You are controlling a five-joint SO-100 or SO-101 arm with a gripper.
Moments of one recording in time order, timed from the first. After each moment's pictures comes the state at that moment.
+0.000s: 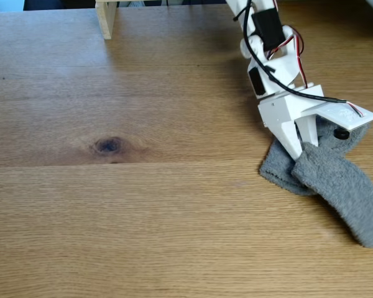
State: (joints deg) arm -21.4 15.7 45.8 18.9 -9.3
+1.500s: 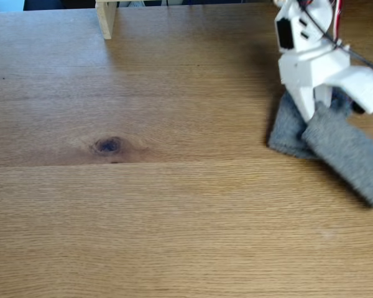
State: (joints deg) arm -26.7 33.8 45.4 59.5 2.2
